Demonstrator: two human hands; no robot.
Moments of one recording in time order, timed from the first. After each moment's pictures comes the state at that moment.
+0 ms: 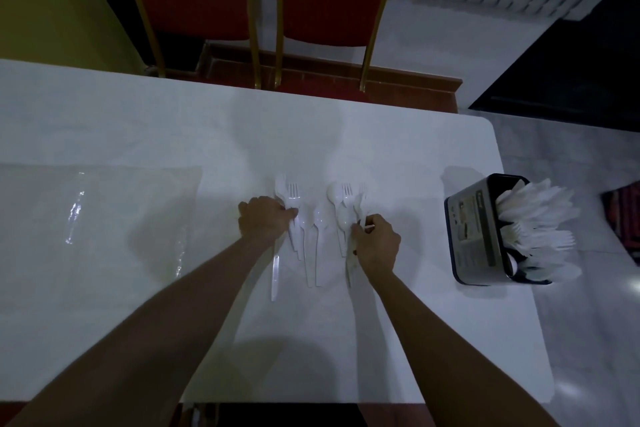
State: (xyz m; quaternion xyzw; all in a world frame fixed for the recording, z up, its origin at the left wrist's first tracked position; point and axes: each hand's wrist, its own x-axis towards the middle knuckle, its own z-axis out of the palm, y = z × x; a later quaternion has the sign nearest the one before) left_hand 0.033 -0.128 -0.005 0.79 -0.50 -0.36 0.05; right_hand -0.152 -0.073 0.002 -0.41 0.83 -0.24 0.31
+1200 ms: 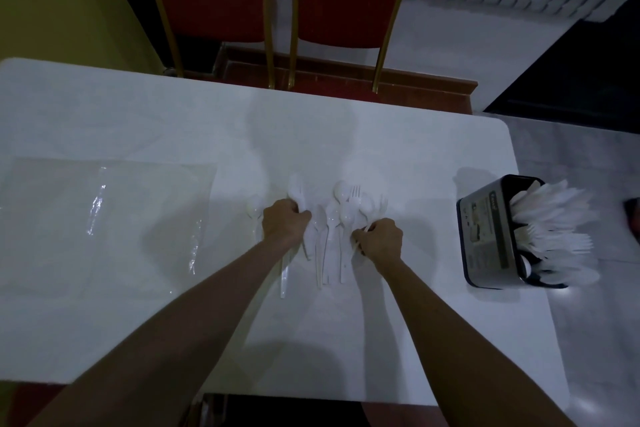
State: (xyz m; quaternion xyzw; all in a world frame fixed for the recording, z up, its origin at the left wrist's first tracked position) left_hand 0.018 -0.107 0.007 0.77 -0.46 -0.41 0.17; right_hand -0.157 -0.084 -0.010 -0.41 0.81 -0.16 0.38
